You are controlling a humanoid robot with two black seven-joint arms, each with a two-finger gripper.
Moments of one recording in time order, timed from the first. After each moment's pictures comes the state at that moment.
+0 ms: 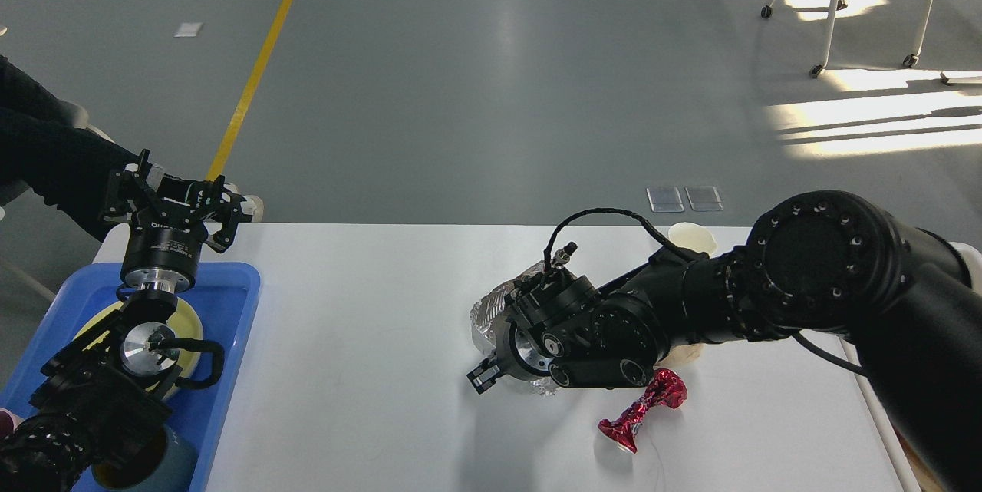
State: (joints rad) left arm -0.64 0.22 -0.94 -0.31 -0.09 -0.59 -0.52; right arm 1.45 0.21 -0.82 1.05 -0.72 0.17 -0.15
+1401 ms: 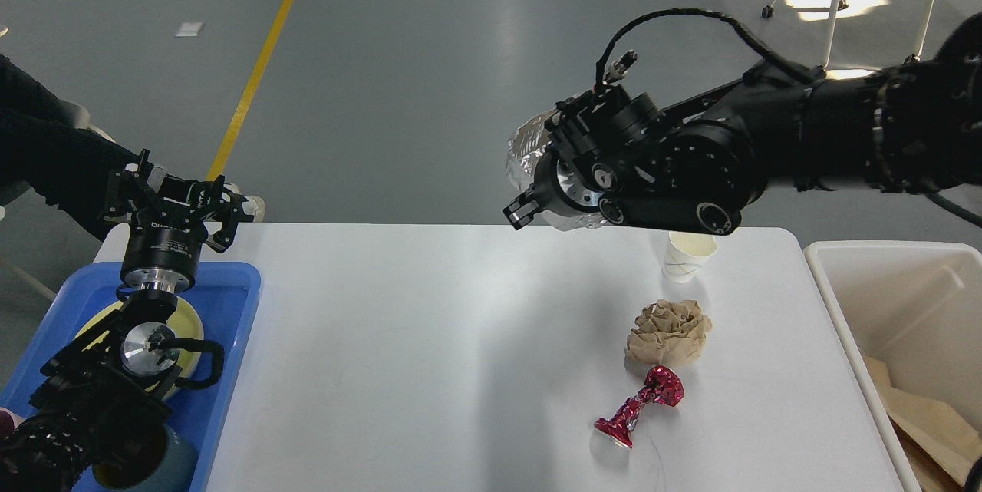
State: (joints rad) left arm -0.64 0.22 -0.94 -0.31 -0.09 -0.59 -0.52; right arm 1.87 -0.08 -0.83 1.16 -0.71 0.24 -0.15
